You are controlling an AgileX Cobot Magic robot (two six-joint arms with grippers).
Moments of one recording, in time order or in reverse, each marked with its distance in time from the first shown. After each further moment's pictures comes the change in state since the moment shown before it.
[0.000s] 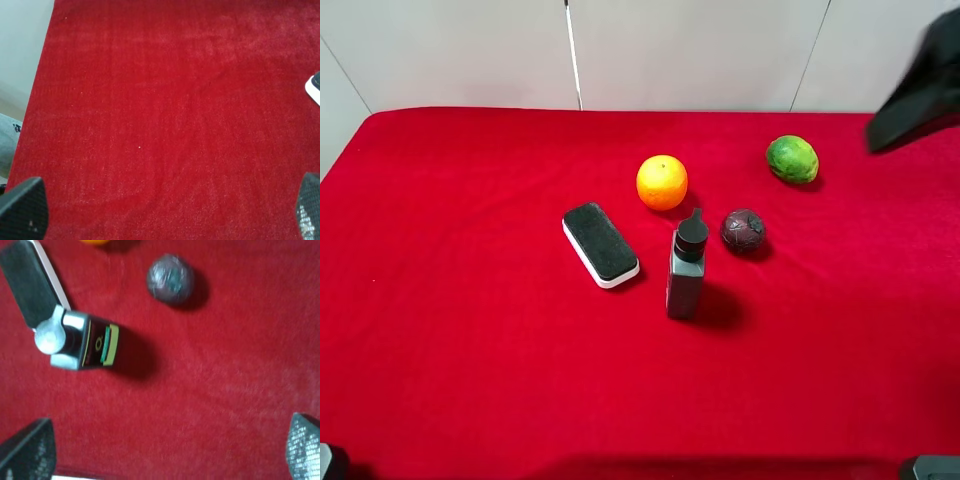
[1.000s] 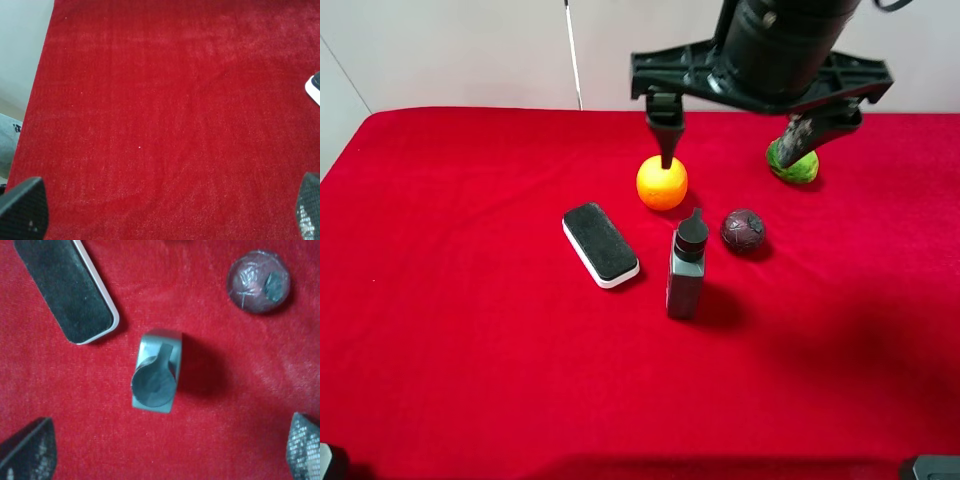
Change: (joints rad) left arm 0.000 0.000 0.000 0.000 0.000 0.000; right arm 0.387 0.524 -0.313 -0.159 -0.003 0.426
